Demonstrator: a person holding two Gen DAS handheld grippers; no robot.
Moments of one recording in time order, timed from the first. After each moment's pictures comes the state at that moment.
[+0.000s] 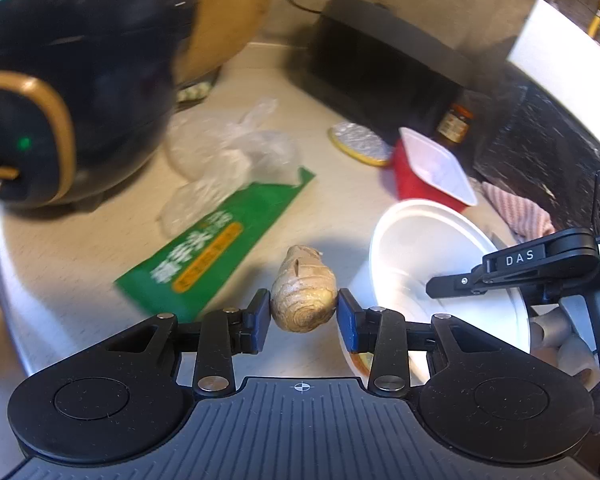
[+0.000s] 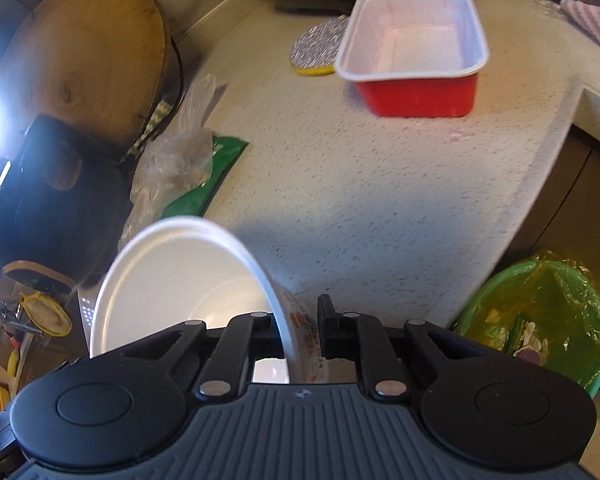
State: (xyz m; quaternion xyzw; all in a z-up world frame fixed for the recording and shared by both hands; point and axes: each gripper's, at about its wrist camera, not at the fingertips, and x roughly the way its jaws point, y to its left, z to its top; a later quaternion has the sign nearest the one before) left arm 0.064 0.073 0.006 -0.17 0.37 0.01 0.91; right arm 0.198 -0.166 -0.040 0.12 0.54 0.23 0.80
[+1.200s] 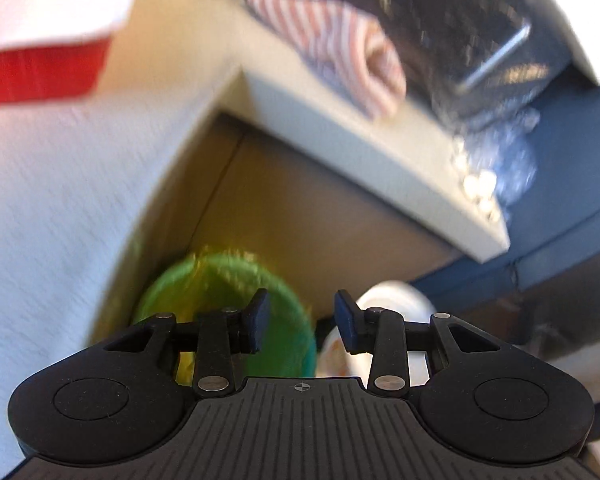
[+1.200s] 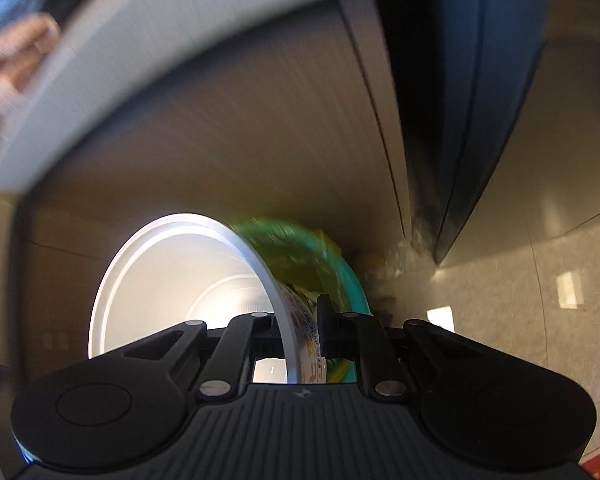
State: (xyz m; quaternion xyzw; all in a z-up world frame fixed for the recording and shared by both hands) left arm 0.214 -0.175 -0.062 -0.12 0.51 -0.27 0.81; right arm 0.101 -0.551 -0.229 0.35 0.53 -0.15 0.76
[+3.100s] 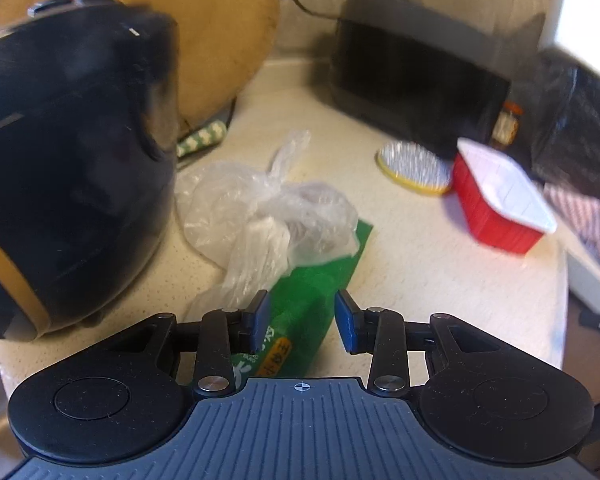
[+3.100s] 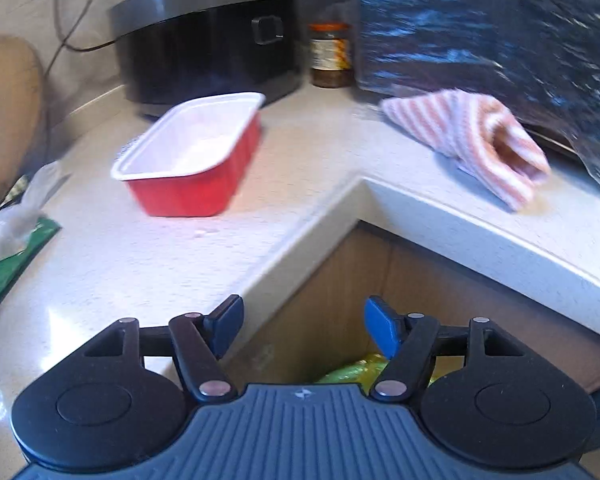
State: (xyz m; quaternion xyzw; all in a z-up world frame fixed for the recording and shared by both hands) left arm 0.142 0.094 -0.011 -0.08 0.37 0.06 0.92; right arm 0.197 -0.274 -0.076 0.02 0.38 0.06 0.92
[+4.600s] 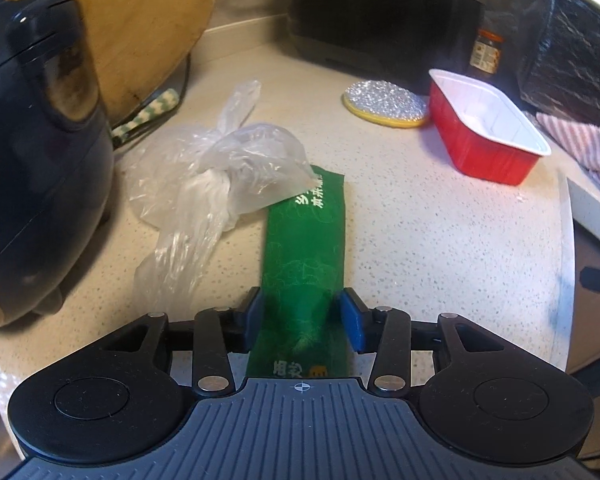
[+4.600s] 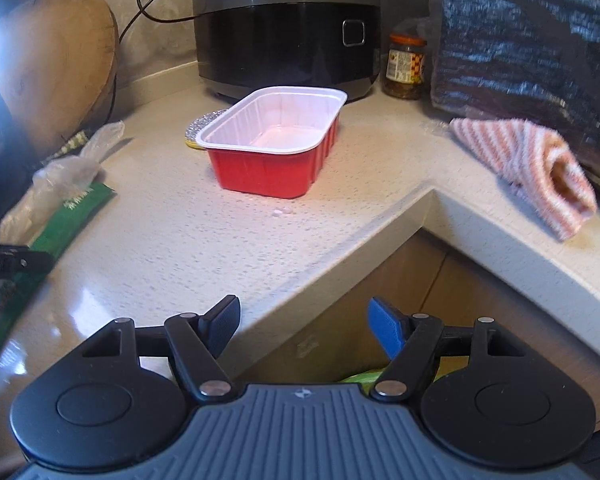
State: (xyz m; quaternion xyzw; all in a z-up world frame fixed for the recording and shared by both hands) left arm 0.153 0.055 -0.031 -0.02 0.42 0.05 0.91; right arm 0.169 -0.237 -0.077 -0.04 0.37 0.13 0.92
